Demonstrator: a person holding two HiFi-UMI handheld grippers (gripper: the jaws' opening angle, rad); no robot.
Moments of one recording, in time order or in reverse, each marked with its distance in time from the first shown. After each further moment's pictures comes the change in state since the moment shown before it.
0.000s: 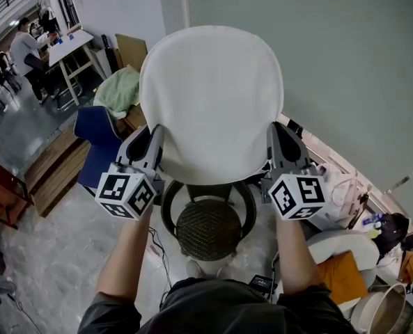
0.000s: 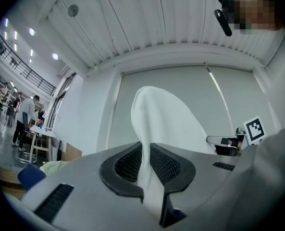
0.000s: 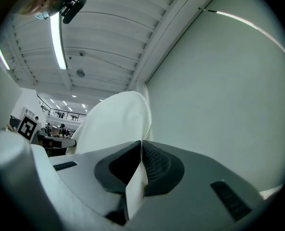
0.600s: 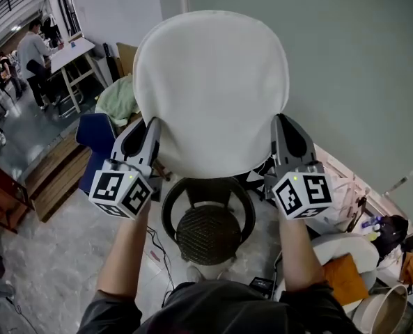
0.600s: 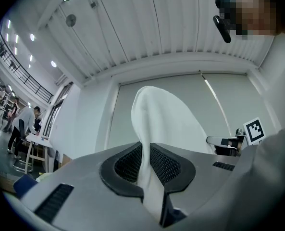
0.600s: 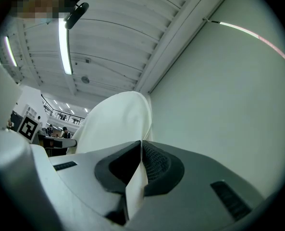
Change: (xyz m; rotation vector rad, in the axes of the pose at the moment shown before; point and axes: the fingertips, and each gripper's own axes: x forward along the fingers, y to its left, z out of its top) left arm -0.009 -0.014 0.063 0.034 -0.113 -0.019; right arm -0.009 0.009 0.066 -0.050 -0.109 0.017
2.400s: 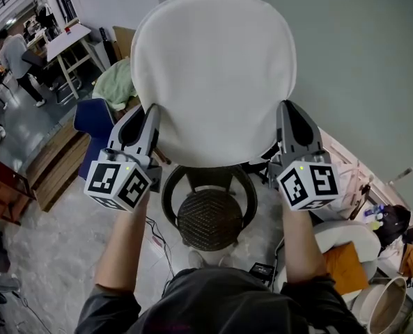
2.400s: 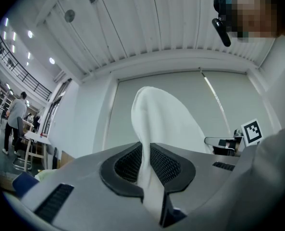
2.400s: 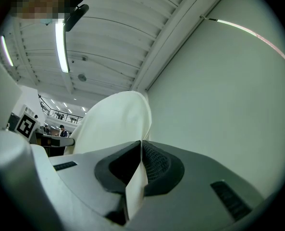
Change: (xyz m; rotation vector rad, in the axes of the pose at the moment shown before) left arm 0.012 -0.006 -0.019 -0.004 0.039 -0.019; right arm 0.002 -0.018 -0.023 0.017 0.025 -0.027
